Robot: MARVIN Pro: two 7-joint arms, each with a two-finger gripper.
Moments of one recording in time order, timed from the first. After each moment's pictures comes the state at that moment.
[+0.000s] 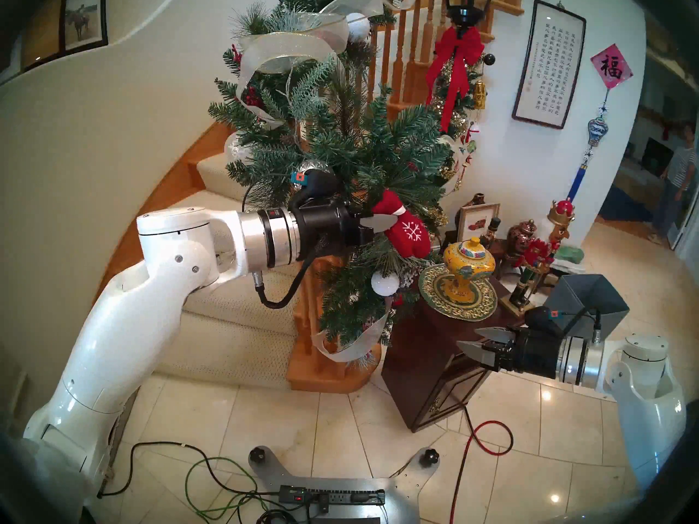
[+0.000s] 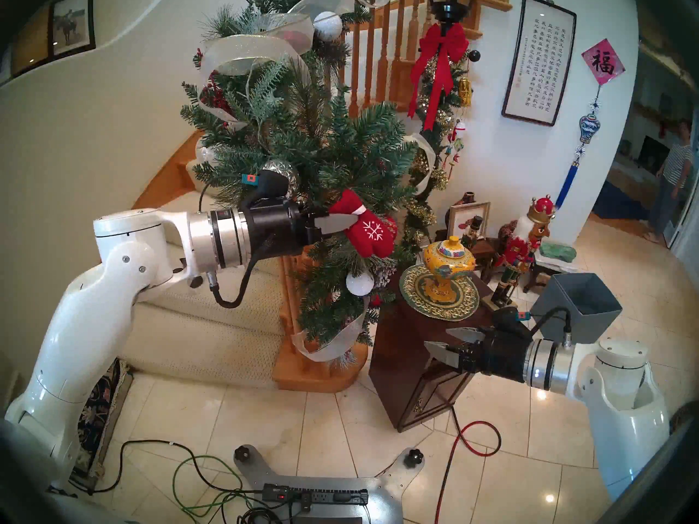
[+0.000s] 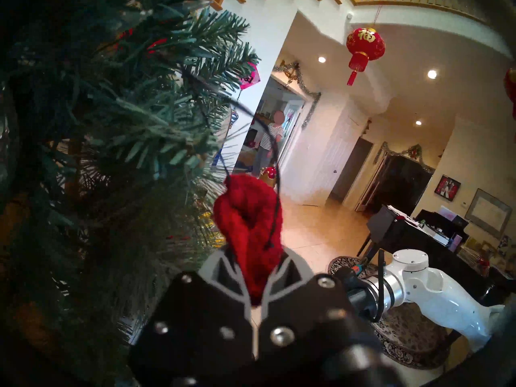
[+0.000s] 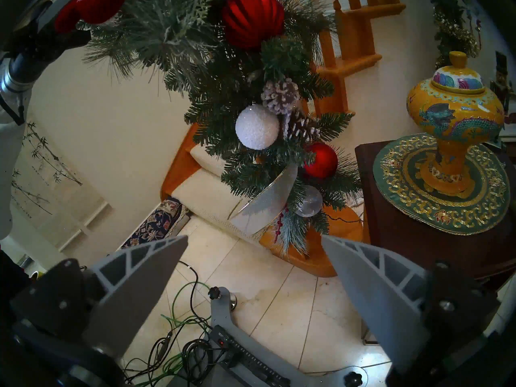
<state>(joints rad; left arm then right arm) 1.29 -0.92 -1.29 -2.13 -1.22 0.73 -0.25 -2.18 -0.95 2.07 -2.04 0.68 0.64 0.85</state>
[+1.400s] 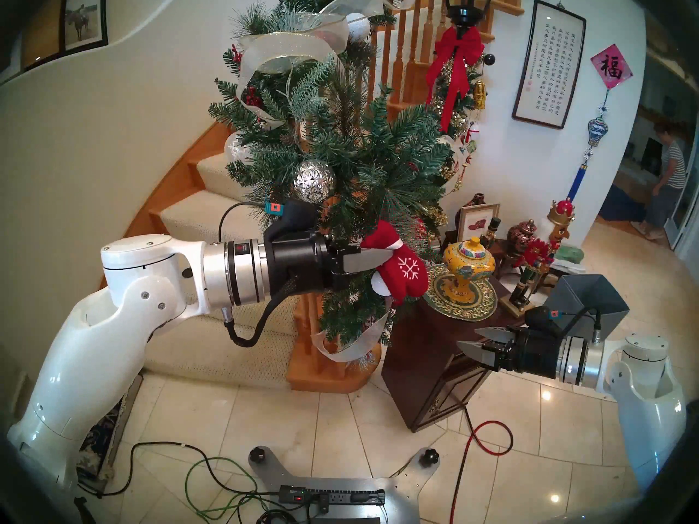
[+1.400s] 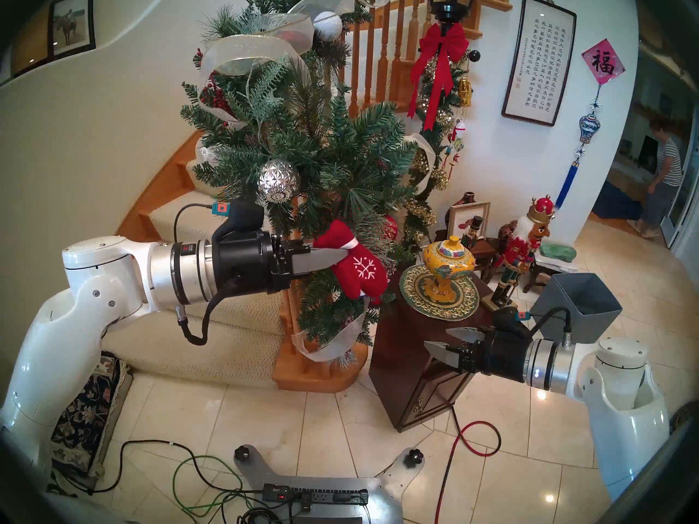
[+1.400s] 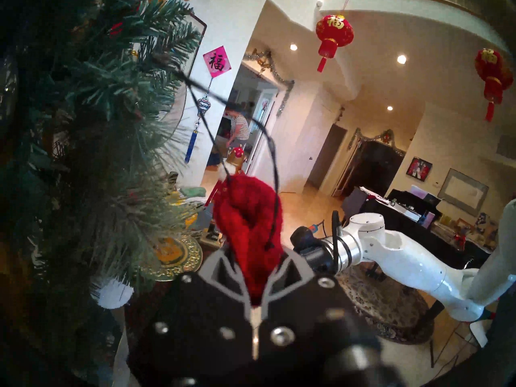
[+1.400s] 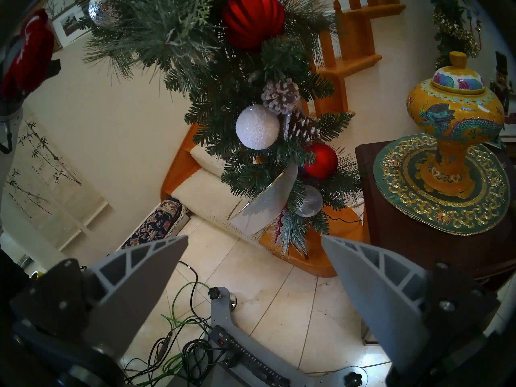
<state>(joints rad) 1.52 -0.78 -1.42 -2.25 -1.18 0.66 -0.45 -2.18 -0.95 2.07 -2.04 0.68 0.64 0.85</state>
